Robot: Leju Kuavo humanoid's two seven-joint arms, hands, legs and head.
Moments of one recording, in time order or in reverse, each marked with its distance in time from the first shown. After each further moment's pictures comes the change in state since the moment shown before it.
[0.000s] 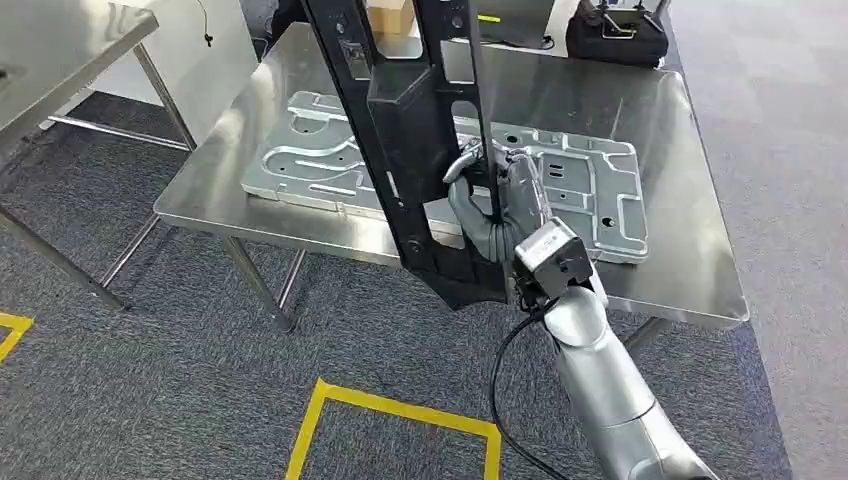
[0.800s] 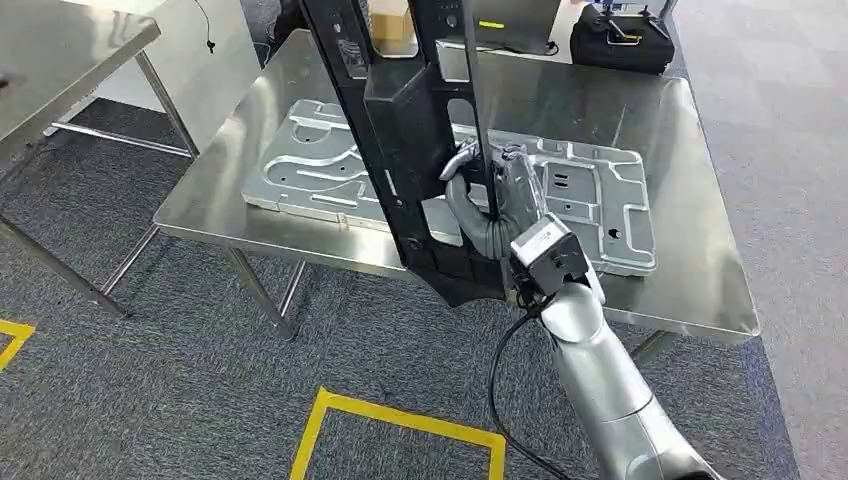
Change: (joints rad) left arm -0.003 -0.003 0.007 0.000 0.003 0.005 0.000; right arm -0.018 0.001 0.008 0.021 0.000 -0.003 -0.005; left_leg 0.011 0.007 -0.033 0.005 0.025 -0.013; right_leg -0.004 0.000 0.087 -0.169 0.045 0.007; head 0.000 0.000
